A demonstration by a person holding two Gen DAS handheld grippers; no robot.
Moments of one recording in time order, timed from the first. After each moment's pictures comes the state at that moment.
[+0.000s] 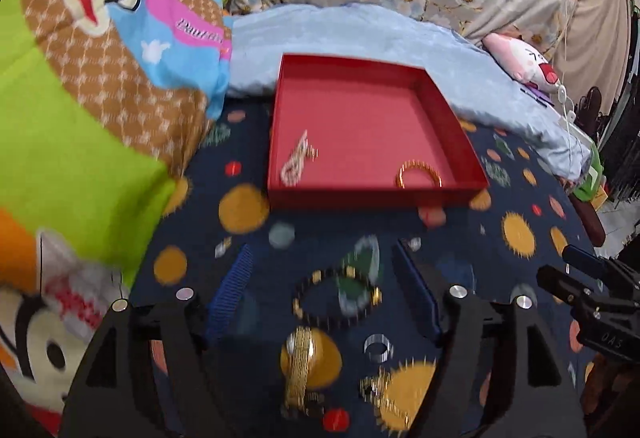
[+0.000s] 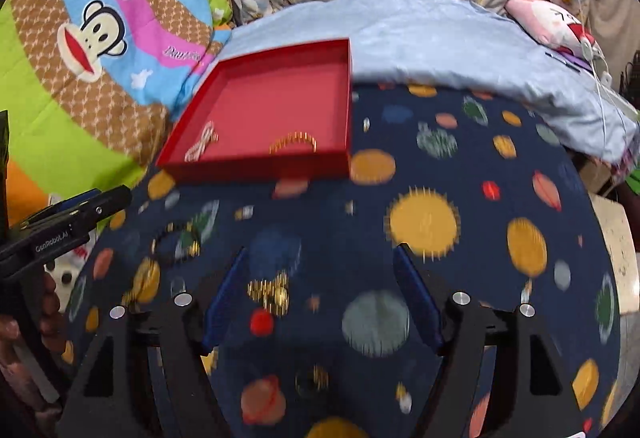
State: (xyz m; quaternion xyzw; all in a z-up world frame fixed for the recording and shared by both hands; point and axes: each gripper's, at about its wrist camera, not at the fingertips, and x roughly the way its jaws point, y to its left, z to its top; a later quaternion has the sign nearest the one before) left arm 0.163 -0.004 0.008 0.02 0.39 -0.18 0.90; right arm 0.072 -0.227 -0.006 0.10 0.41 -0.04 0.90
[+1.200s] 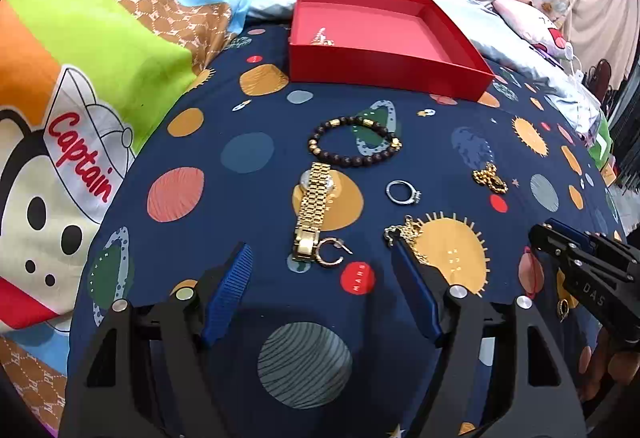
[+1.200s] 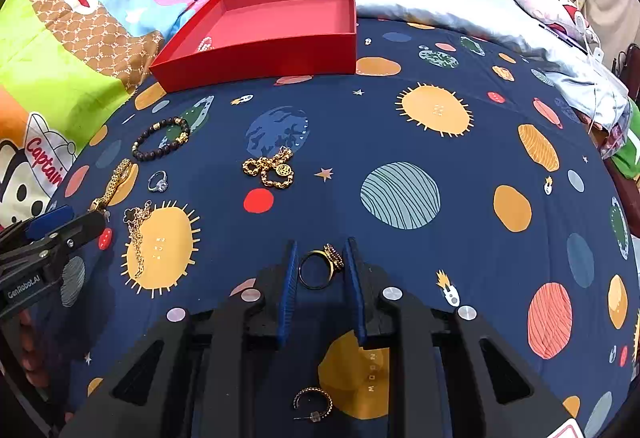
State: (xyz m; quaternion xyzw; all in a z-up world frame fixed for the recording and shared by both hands) left arm 0.095 0.022 -0.053 0.02 0.44 -0.15 0.88; right arm 0.036 -0.191 -0.065 0.07 0.46 -0.07 0.88
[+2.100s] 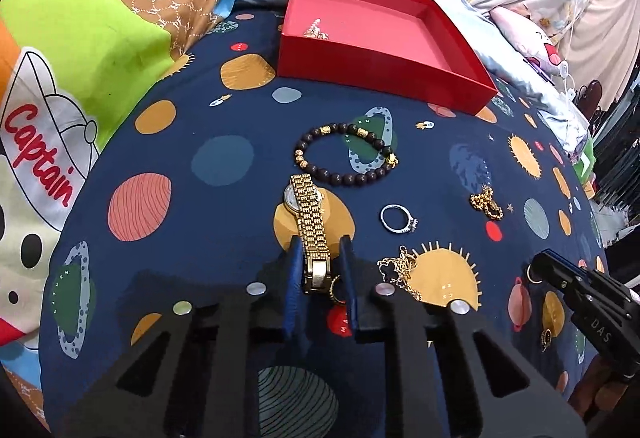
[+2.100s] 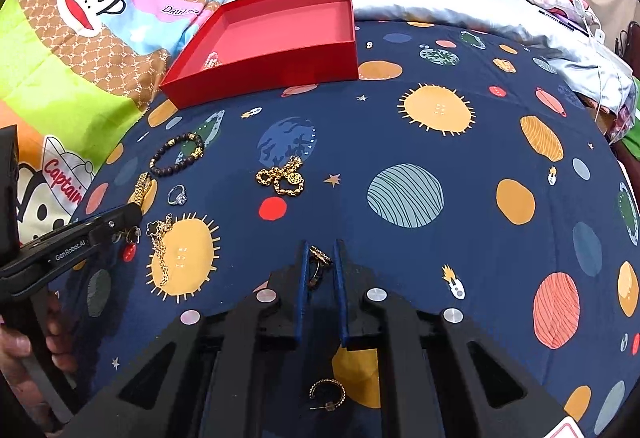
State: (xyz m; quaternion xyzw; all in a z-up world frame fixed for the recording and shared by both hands) left arm 0.123 0.018 -0.062 -0.02 0.47 -0.19 0.87; right arm 0.031 -0.197 -0.056 0.11 0.45 -0.05 0.88
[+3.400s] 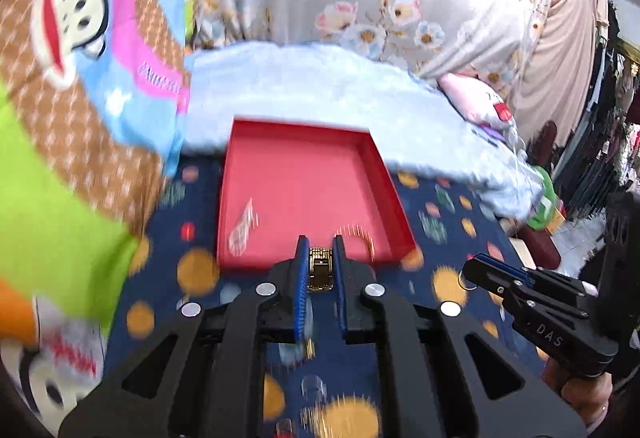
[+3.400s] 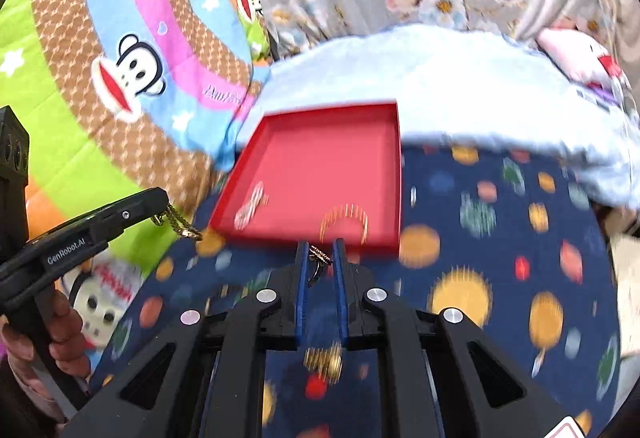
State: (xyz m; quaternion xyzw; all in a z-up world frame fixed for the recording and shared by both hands) left arm 0.188 -0.026 0.079 -0.03 0.33 -0.25 0.91; right arm 0.130 -0.220 0.059 0.10 0.35 0.01 0.93
